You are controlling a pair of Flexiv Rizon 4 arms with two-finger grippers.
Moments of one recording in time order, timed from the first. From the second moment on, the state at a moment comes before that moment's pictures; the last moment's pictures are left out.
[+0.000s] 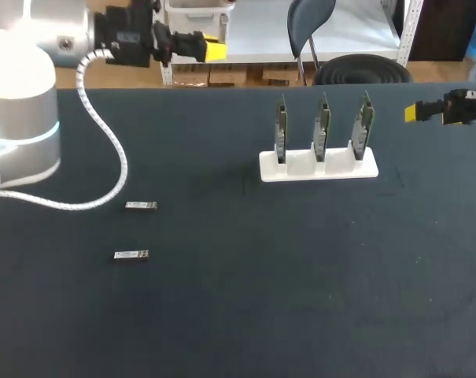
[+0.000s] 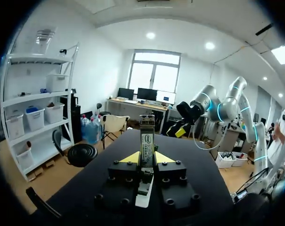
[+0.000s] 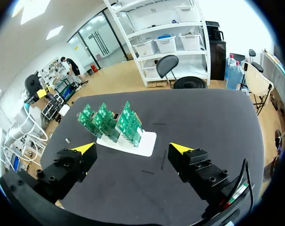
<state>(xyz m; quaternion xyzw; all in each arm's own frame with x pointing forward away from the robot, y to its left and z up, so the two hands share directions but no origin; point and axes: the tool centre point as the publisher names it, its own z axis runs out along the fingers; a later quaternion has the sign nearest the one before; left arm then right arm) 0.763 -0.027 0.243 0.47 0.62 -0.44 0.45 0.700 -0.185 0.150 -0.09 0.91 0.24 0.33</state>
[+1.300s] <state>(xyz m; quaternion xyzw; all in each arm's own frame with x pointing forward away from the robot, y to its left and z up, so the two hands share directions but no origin) 0.764 -0.115 0.189 0.53 0.53 -0.47 0.46 0.700 -0.185 0.150 -0.09 0.91 0.24 0.33</state>
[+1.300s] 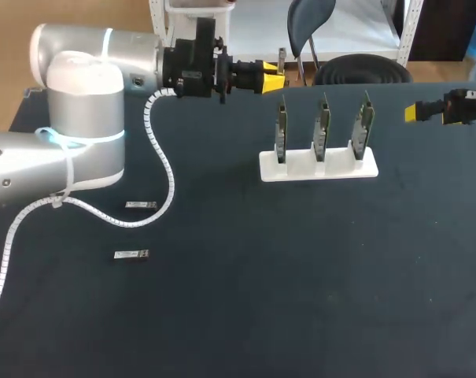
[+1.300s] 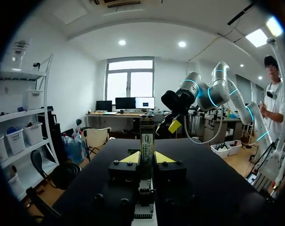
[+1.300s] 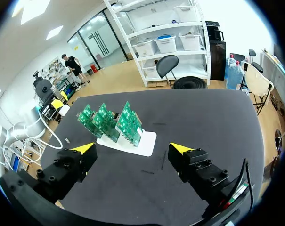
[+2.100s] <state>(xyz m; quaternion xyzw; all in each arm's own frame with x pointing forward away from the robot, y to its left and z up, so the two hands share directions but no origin) 0.758 -0.122 0.177 0.53 0.53 -0.47 0.45 0.700 -0.185 0.150 -0.09 0.91 0.24 0.33</state>
